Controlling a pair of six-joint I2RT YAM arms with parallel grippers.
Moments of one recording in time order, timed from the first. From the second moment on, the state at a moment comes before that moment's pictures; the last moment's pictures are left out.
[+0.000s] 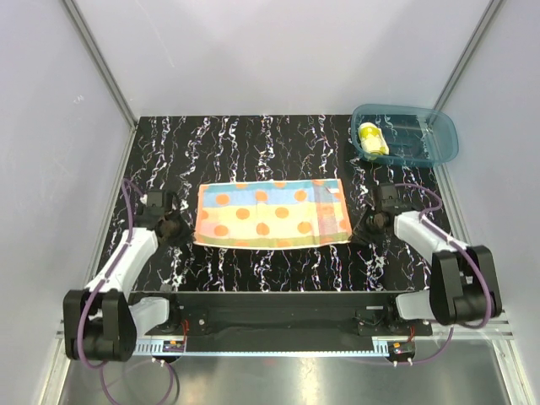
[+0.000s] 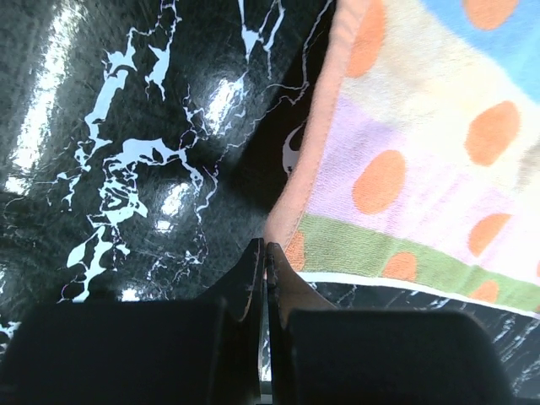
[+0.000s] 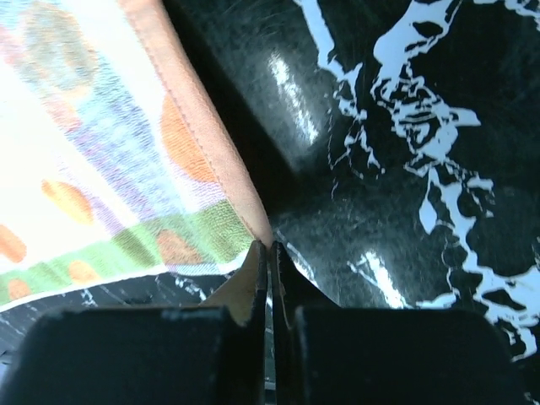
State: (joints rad) left arm -0.04 1.12 0.64 -0.62 0.07 -0.65; right arm 0.15 1.38 0.68 -0.48 -0.15 0.71
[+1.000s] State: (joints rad) left arm -0.01 1.17 0.97 -0.92 0.18 -0.56; right arm 0.15 1.27 0.98 -0.76 -0.22 0.66
